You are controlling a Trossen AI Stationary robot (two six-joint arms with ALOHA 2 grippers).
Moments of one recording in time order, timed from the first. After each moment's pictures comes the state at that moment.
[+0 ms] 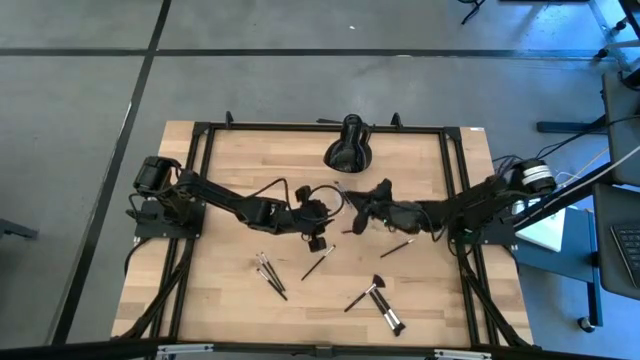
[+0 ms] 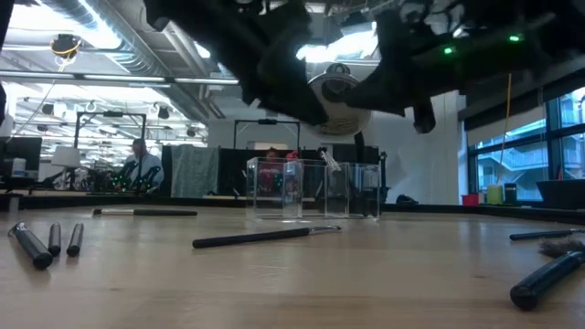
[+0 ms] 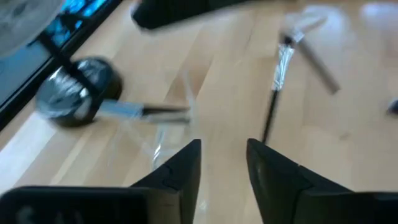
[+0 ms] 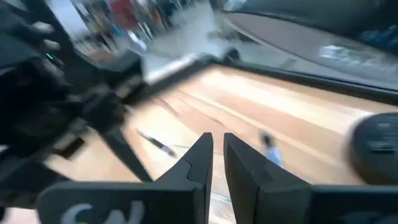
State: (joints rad) left arm -0.18 1.72 1.04 0.01 -0.49 -0.21; right arm 0.19 1.44 0.52 0.73 0.73 0.44
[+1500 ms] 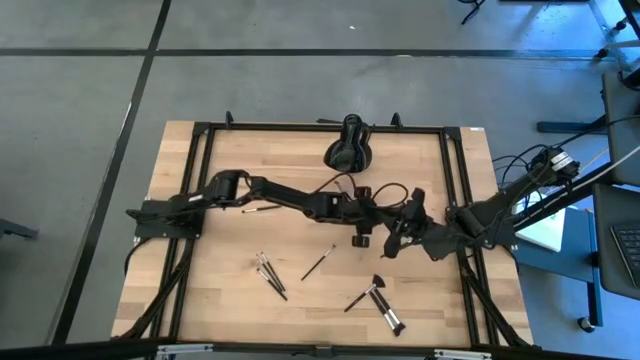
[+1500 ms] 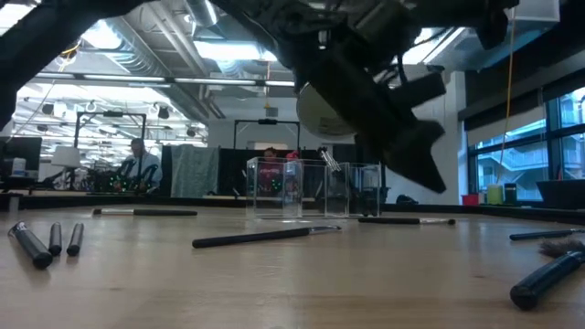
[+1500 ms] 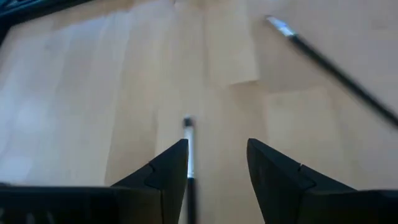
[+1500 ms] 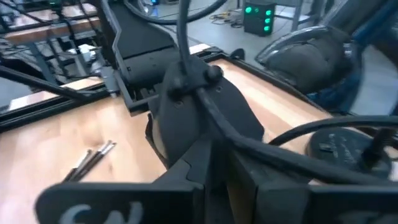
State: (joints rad) left arm -0.02 2.33 1.77 -0.15 -0.22 0.19; right arm 0.55 1.10 0.75 -0.14 1.02 0.56
